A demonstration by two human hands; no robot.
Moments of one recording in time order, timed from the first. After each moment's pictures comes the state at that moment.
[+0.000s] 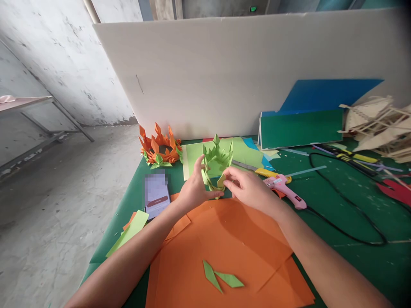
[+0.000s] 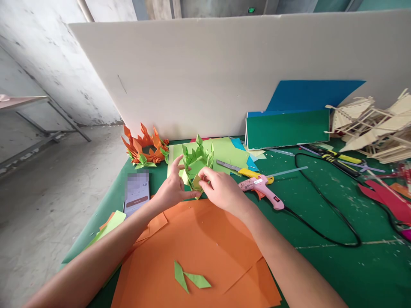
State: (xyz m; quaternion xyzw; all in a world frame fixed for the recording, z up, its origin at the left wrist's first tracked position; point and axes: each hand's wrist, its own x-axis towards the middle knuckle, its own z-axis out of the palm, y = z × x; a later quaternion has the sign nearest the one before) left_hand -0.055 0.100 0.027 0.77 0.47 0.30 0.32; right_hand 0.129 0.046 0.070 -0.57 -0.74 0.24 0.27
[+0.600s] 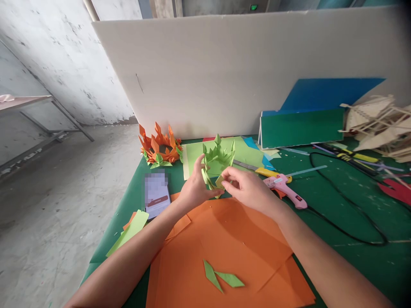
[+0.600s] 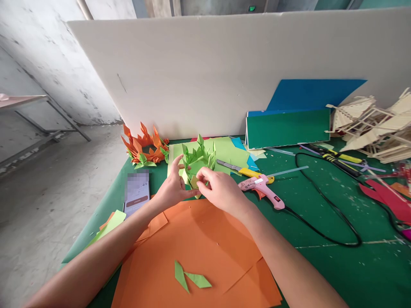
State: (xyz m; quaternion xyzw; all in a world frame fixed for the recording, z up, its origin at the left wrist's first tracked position) left_hand -0.053 0.100 0.027 0.76 0.48 0.30 0.32; right_hand 0.126 0.045 0.069 -0.56 -0.75 0.22 0.27
